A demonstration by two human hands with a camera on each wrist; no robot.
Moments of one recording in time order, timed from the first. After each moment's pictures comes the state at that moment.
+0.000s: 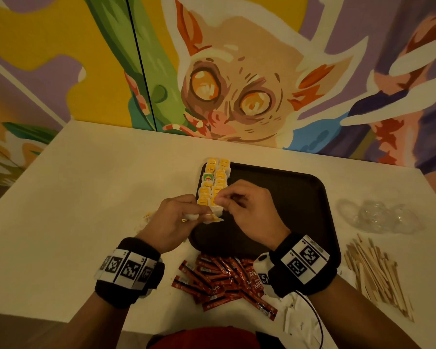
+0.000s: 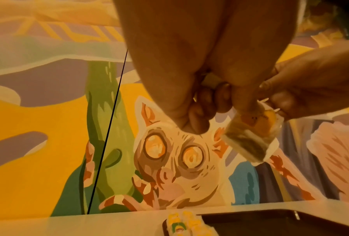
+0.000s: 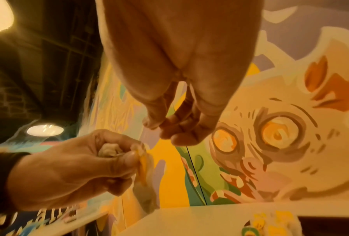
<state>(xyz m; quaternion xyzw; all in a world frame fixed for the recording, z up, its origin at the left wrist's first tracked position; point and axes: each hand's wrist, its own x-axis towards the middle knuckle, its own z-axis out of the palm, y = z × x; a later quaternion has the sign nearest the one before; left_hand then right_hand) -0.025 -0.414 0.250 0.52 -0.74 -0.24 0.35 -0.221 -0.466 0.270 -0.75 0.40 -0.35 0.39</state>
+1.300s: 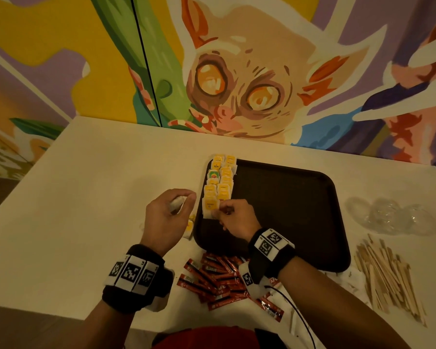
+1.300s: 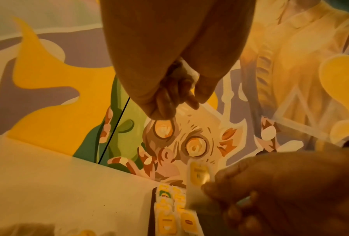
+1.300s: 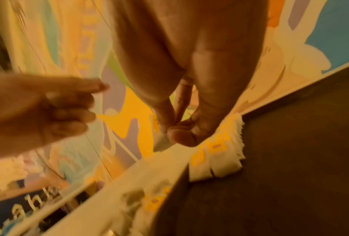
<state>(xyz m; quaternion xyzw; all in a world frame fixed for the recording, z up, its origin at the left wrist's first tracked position) -0.026 -0.414 0.232 0.68 -0.50 -0.23 0.49 -0.193 -0.490 0.188 -0.65 0.55 -0.17 0.50</state>
